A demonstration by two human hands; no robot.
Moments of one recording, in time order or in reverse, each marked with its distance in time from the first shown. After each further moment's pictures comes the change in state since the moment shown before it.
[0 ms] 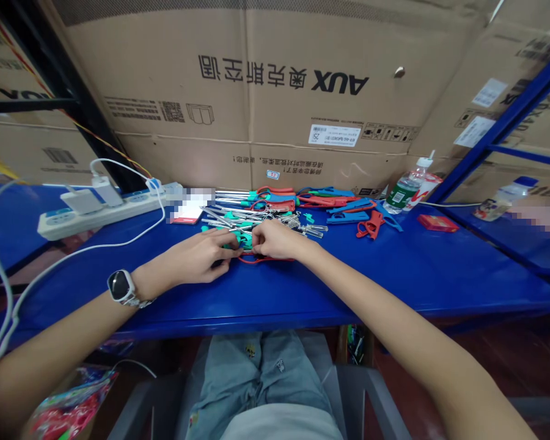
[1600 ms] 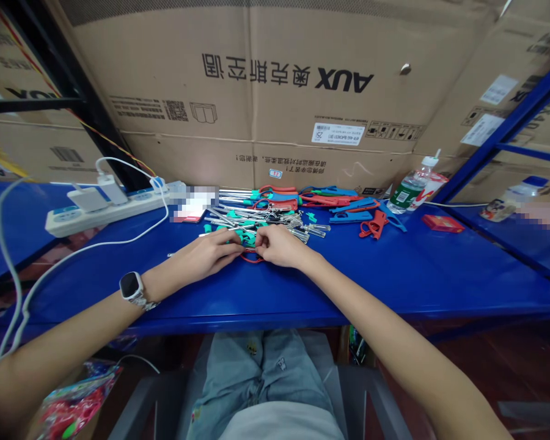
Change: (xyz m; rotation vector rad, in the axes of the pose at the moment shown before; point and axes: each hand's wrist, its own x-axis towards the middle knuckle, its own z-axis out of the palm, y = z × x) left_hand -0.004 -0.002 0.020 -0.128 0.182 -0.036; right_hand -0.012 0.005 0.019 0.037 0.163 -0.035
